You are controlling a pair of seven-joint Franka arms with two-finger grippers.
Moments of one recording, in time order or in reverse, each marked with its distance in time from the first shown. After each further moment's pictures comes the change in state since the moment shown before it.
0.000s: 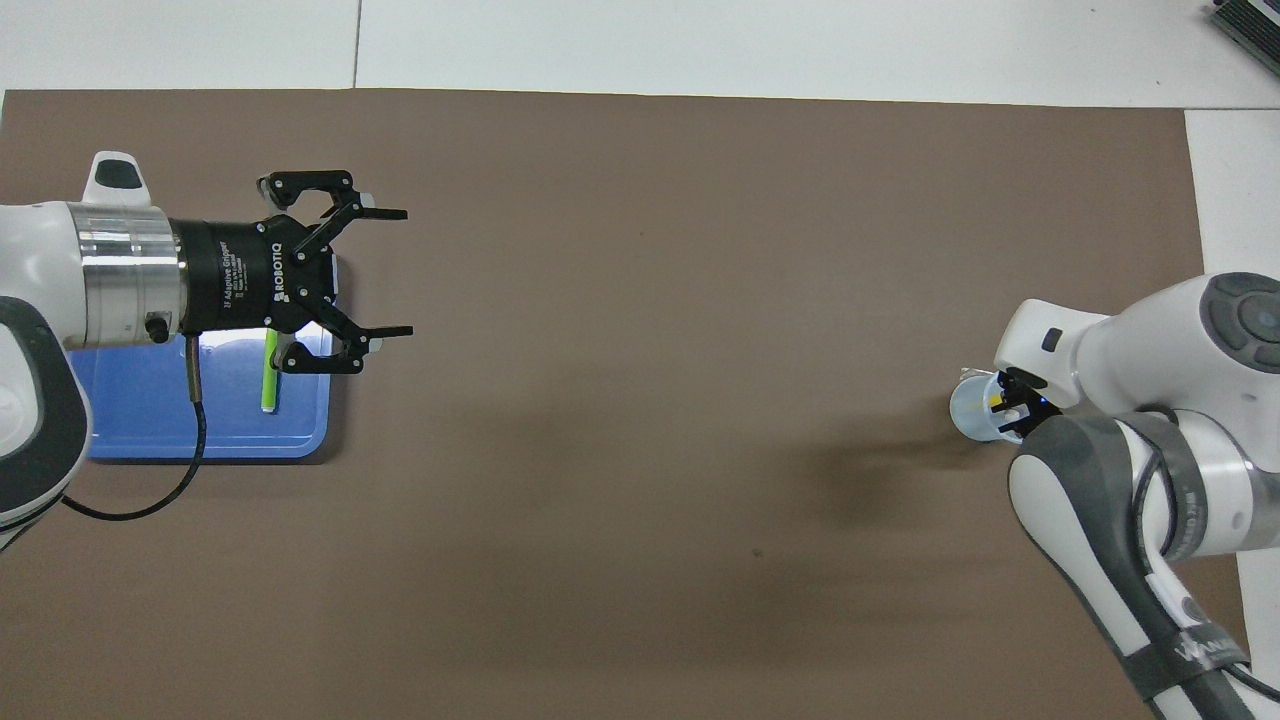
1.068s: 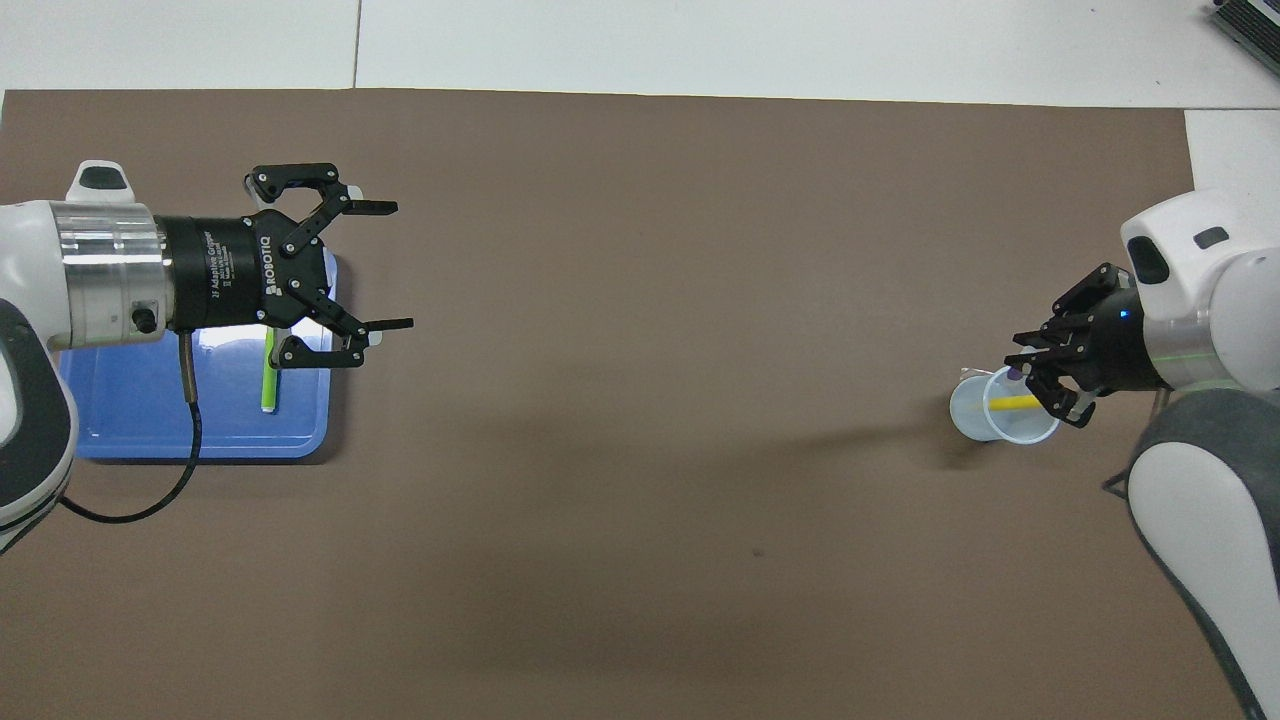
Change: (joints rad) left arm 0.013 -0.007 0.003 0.000 -0.051 0.000 -0.130; right arm 0.014 -0.065 0.009 0.214 0.223 -0.086 0.639
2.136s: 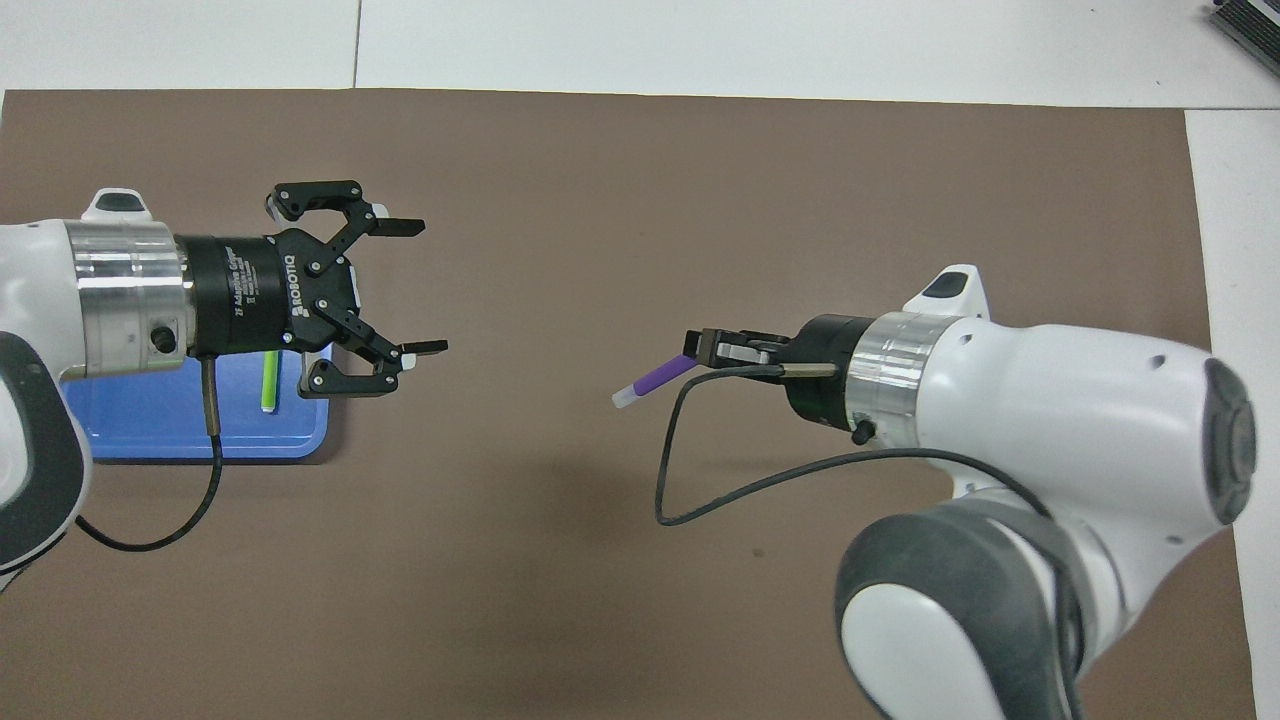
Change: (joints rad) left arm -0.047 -0.073 -0.025 -0.030 0.012 -0.014 -0.189; right arm 0.392 0.016 0.032 -0.111 0.504 0.541 1.336
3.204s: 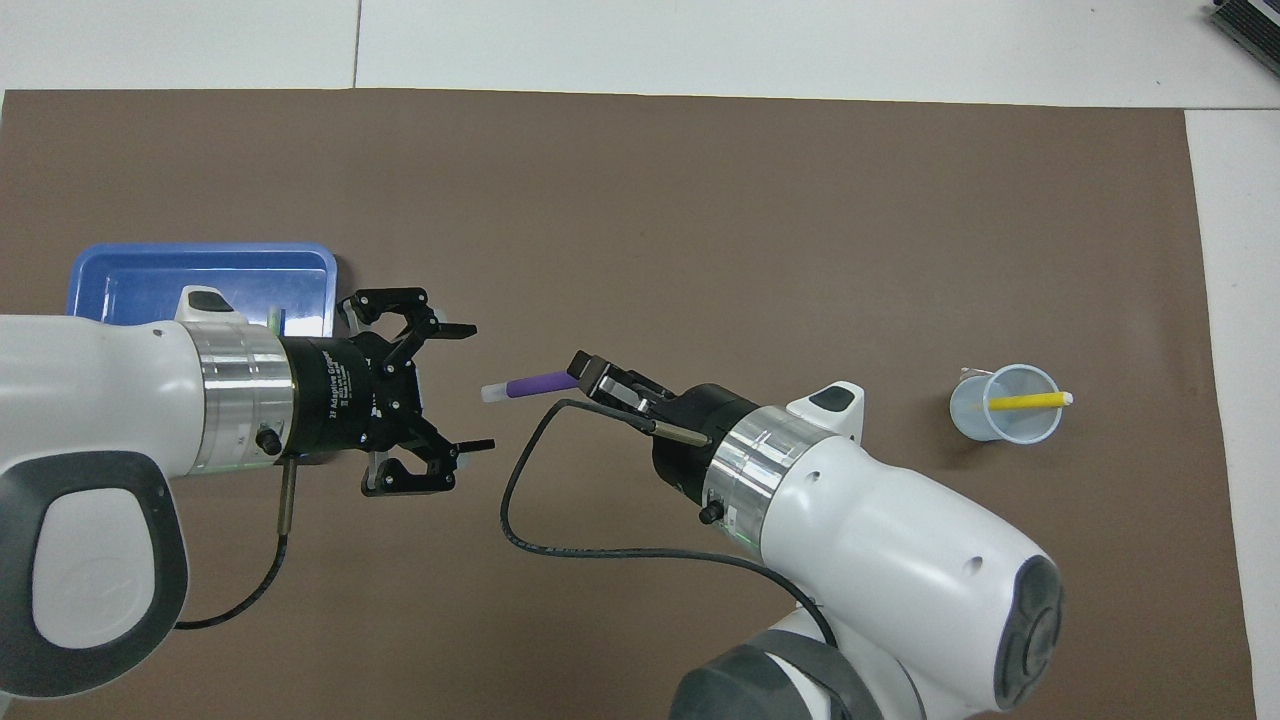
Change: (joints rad) left arm -0.062 -0.108 -0.047 -0.143 0.153 0.032 -0.186; right arm 0.206 0.001 -0.006 -0.082 0.002 0.365 0.379
